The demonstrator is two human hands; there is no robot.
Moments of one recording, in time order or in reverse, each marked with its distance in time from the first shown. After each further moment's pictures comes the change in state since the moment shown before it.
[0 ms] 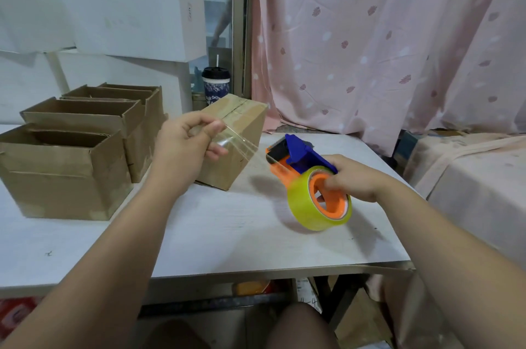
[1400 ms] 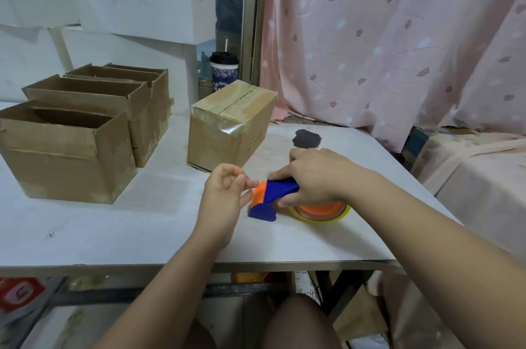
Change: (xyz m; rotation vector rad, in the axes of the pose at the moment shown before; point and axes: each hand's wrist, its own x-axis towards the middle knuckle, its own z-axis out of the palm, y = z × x) left_hand -0.064 -0.064 0.051 -0.301 0.029 -0.425; right_hand 0.015 -0.063 0.066 -1.324 -0.076 -0.061
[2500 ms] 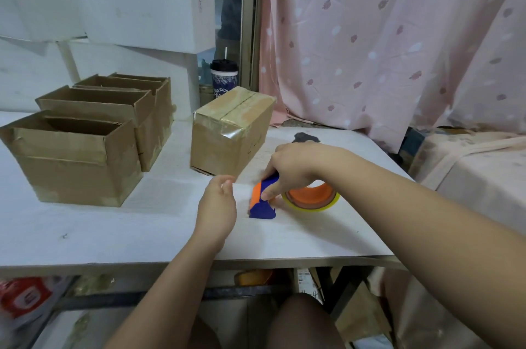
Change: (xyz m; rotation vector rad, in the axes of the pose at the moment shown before) left_hand 0.004 -0.012 -0.011 0.449 0.130 -0.114; right_hand 0.021 -0.015 -0.033 0.003 -0.244 0.012
